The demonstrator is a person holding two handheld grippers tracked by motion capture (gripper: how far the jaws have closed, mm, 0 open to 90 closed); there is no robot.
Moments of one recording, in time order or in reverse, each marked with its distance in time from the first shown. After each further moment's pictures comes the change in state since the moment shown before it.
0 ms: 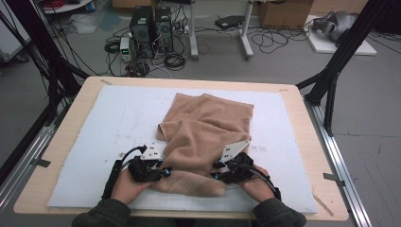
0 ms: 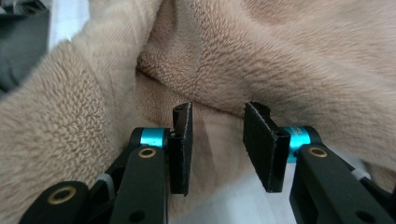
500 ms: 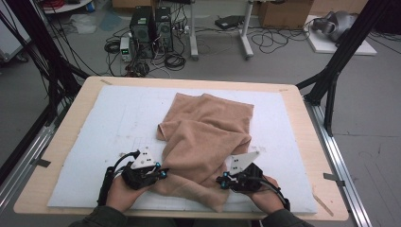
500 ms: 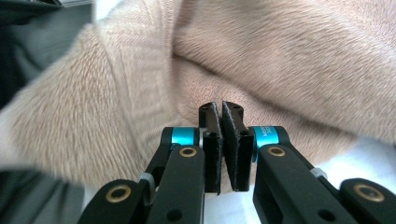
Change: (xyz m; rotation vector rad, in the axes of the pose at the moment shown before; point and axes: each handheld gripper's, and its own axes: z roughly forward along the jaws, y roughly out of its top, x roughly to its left) left arm -0.021 -0.002 -0.036 -0.100 0.009 0.008; right arm 0.033 -0.013 -0.031 -0.042 0.021 -0.030
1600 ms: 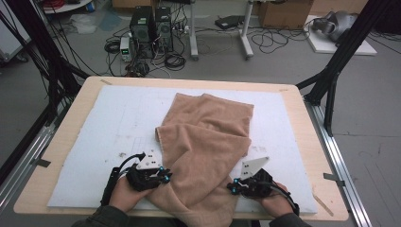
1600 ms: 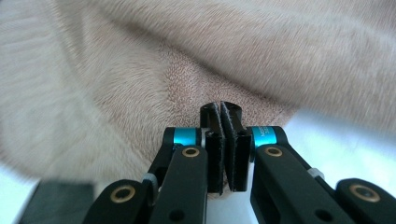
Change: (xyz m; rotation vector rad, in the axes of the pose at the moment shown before) left arm 0.002 -0.006 0.019 0.048 -0.071 -0.003; right arm -0.002 -0.039 -0.007 0.048 0.016 0.068
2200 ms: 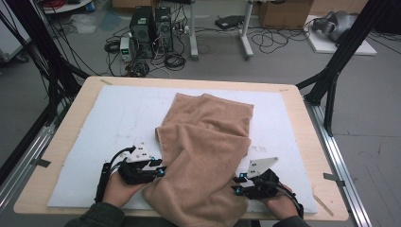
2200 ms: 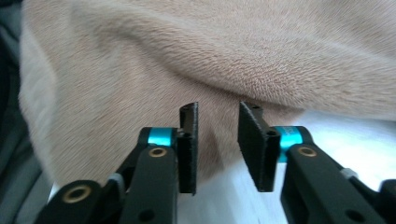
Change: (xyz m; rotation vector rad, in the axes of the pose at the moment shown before) left arm 0.022 0.001 -0.006 -0.001 0.072 -0.042; right arm -0.004 -0.007 -0.008 -0.045 -0.060 0.055
